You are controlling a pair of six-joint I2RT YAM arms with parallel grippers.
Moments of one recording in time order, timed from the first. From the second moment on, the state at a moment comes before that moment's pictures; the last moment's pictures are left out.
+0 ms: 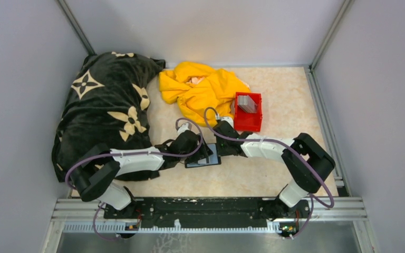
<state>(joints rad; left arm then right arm) -0.91 1.52 0.66 0.07 -0.18 -1.06 0.81 1.58 0.81 -0.23 0.19 0.58</state>
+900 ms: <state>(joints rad) -0.91 1.43 0.59 0.07 -0.22 -1.04 0.81 1.58 0.82 -0.24 0.18 0.58</state>
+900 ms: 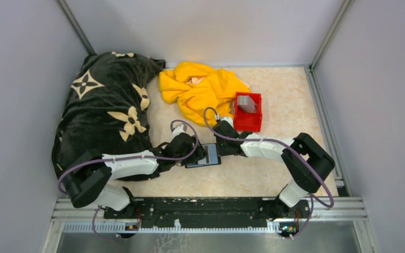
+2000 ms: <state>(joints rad) -0.93 1.49 0.59 0.17 -0.17 -1.02 0.81 1.58 0.82 -0.24 0.18 0.58</state>
